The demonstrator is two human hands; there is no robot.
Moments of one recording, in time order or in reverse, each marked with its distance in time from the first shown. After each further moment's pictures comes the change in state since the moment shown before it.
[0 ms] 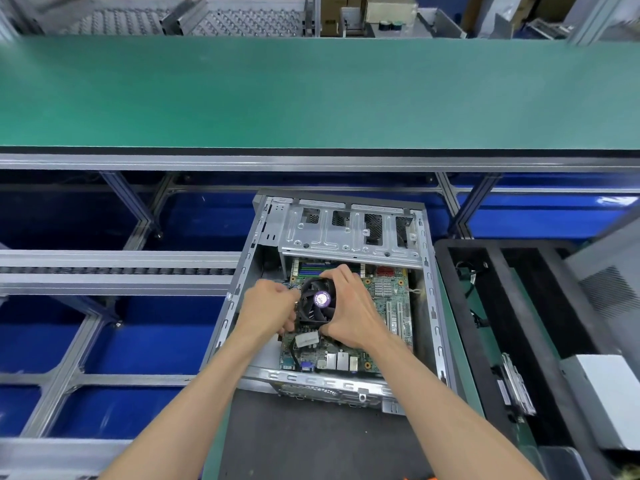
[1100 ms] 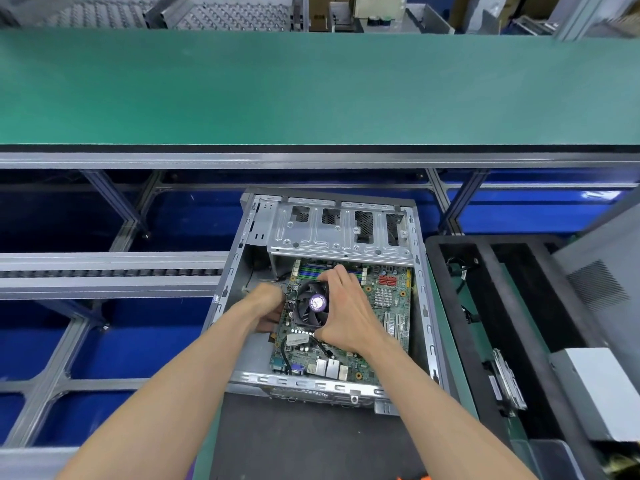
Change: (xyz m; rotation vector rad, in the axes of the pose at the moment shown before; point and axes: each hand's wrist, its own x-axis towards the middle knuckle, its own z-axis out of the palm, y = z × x) left_hand 0.072 -0.023 0.029 -0.147 -0.233 -0.417; right_hand -0.006 0.004 -0.004 -0.080 -0.007 0.005
